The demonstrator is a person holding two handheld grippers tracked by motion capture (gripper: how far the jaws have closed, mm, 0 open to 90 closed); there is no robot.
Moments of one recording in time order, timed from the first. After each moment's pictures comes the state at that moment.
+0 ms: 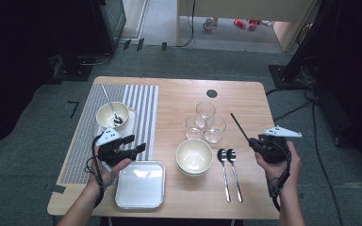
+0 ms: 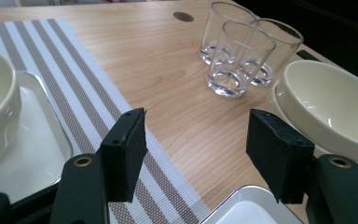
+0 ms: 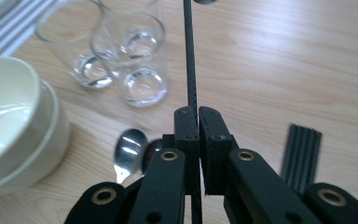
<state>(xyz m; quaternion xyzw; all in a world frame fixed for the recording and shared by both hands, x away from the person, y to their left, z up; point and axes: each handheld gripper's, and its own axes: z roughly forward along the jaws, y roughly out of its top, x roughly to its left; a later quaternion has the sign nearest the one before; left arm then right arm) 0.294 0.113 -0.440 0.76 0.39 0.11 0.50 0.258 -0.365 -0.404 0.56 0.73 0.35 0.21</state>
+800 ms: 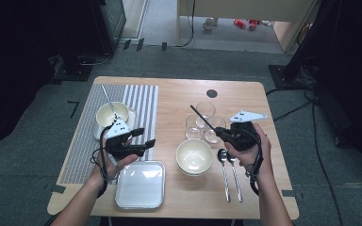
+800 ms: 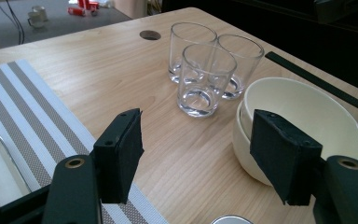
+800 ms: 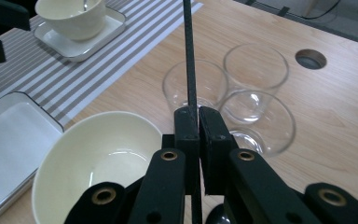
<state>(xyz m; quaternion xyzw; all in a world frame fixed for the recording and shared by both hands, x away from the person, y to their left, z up) 0.303 0.086 -0.412 0.79 0.33 0.12 0.51 0.288 -0.280 -0.368 0.44 0.79 0.40 0.16</state>
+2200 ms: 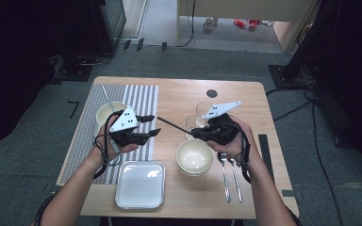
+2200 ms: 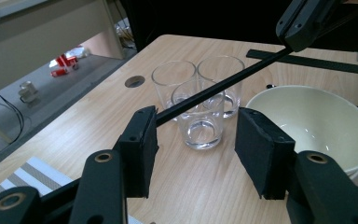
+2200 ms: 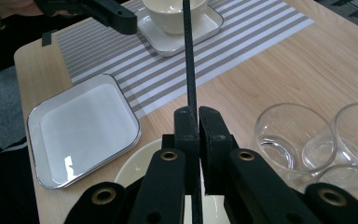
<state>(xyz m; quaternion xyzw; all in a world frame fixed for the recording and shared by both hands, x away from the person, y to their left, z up) 0.330 0.073 -0.378 0.83 0.15 0.18 0.51 0.309 -0.235 -0.350 0.29 0.86 0.41 0.07</state>
